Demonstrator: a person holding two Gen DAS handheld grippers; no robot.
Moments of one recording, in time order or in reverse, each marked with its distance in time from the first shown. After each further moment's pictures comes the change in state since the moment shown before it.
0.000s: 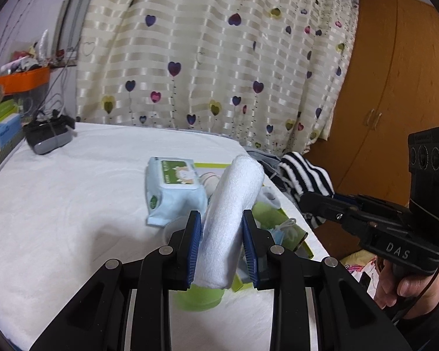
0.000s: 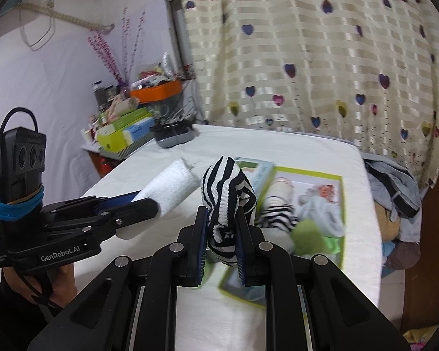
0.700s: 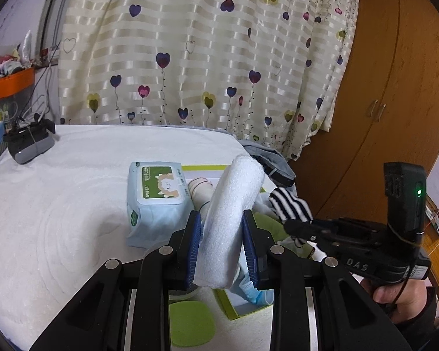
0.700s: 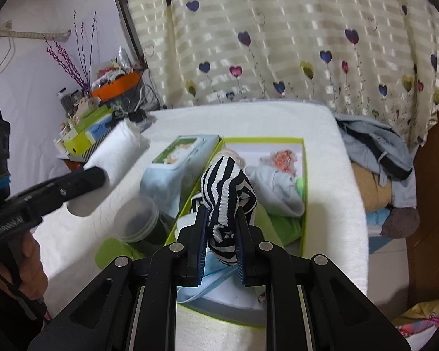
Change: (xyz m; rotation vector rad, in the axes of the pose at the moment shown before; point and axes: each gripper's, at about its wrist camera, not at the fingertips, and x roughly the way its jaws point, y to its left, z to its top) left arm 0.054 -0.010 0.022 0.019 0.045 -0.006; right arm 0.051 -0.073 -0.017 0.124 0.113 -0.047
